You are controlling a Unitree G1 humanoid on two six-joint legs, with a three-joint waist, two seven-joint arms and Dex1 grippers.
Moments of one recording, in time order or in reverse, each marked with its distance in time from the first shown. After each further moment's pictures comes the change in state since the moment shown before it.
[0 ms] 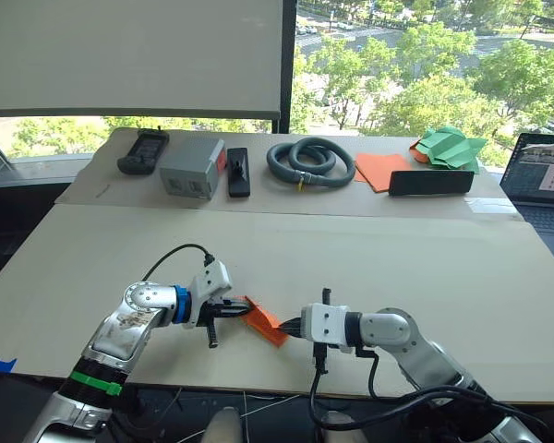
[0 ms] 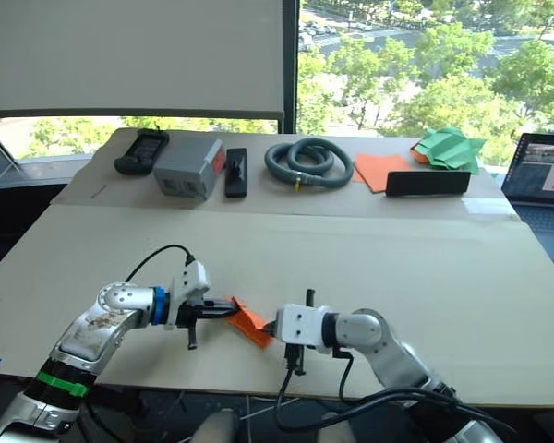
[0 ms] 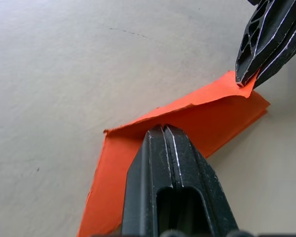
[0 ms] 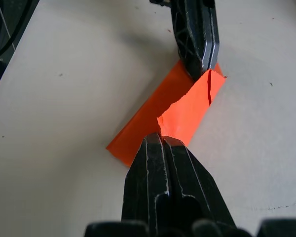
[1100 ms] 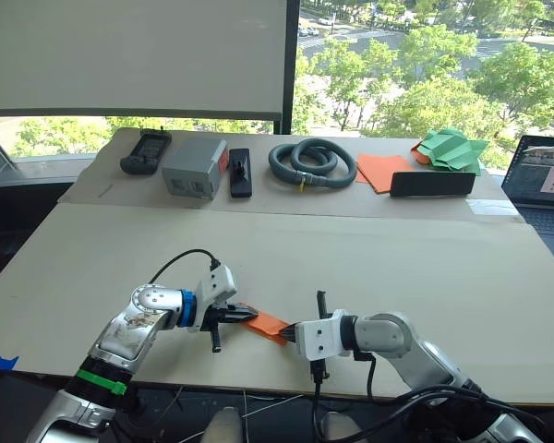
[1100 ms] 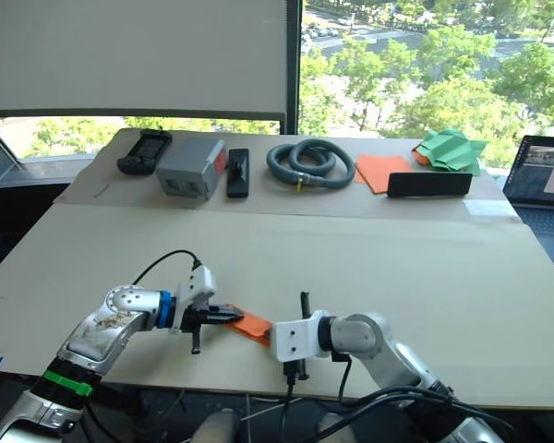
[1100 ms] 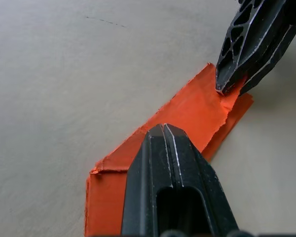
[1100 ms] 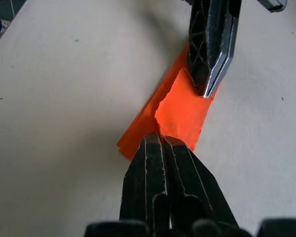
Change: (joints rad) left arm -0.035 -0.042 -0.098 0.052 0.017 -0.029 -0.010; right arm -0.011 0.025 -0.006 0.023 -0.099 -0.041 0.008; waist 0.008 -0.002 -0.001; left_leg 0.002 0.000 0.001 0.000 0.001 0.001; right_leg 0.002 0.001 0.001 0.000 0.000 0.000
